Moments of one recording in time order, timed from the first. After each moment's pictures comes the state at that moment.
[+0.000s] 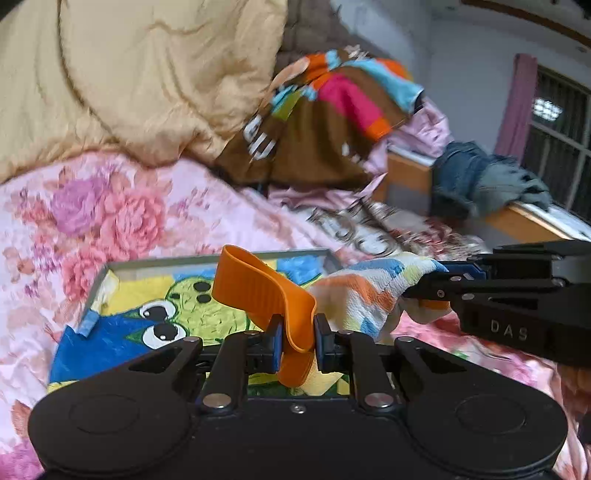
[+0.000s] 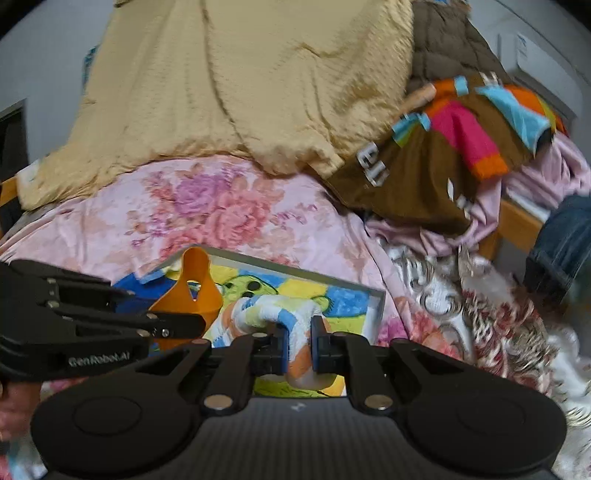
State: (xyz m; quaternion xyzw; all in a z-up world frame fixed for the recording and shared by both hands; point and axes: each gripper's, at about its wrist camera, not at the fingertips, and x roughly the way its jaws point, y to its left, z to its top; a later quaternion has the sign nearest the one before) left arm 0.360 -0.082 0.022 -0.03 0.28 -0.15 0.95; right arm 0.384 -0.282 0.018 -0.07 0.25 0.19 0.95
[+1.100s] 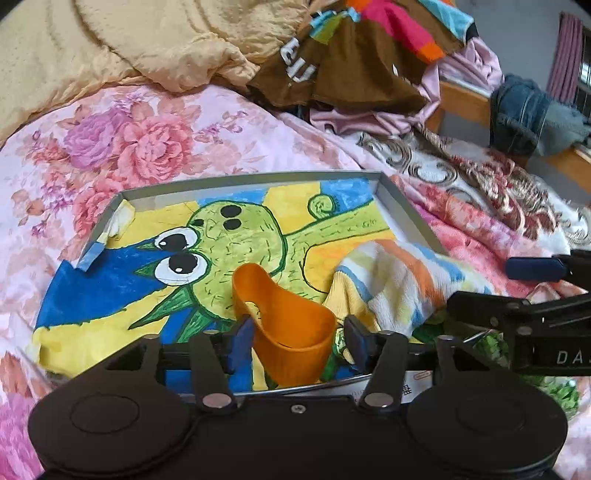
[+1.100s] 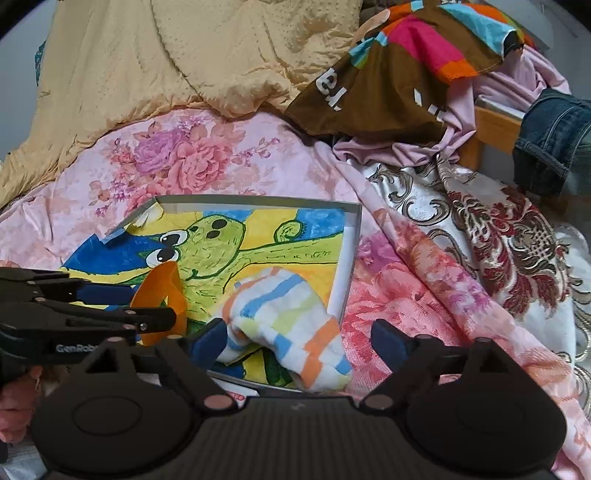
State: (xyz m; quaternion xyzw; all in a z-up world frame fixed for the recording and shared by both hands) left arm 0.382 -0.086 -0.037 -0.01 0.35 -0.09 0.93; right arm 0.379 -0.305 -0.028 -0.03 0.32 0.15 0.94
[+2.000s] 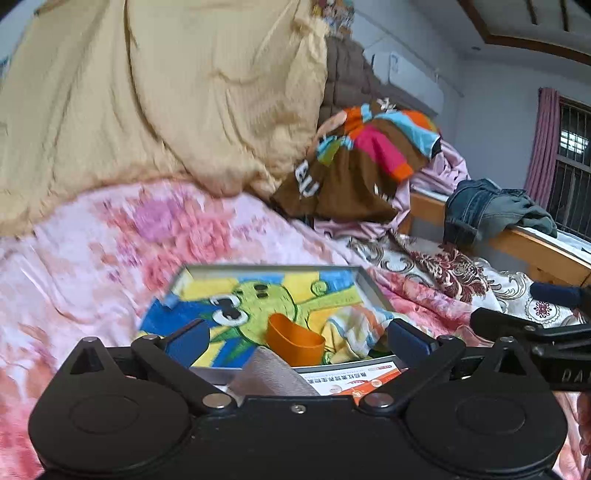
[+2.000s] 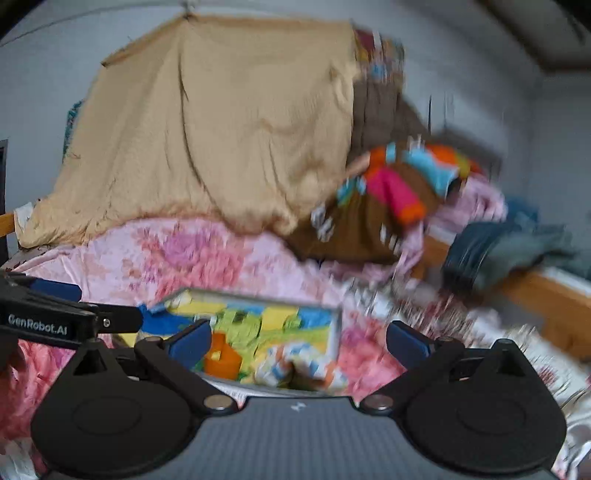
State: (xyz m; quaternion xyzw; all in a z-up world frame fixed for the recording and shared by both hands) left arm 0.209 -0.047 0.036 -0.03 0.19 -0.08 0.98; right arm 0.187 -0.282 0.029 -0.06 0.10 0.11 0.99
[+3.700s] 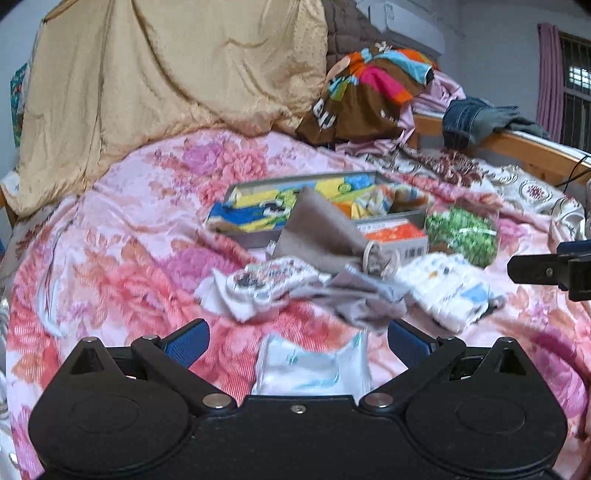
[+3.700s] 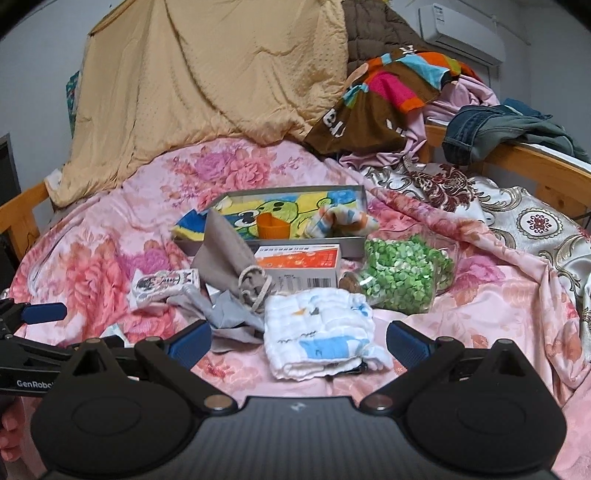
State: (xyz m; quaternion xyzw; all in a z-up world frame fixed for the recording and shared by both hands) left arm 0.054 -0.019 -0.021 0.03 0.28 -0.04 0.96; right arm 0.082 -0.284 -0.012 0.01 0.27 0.13 0.95
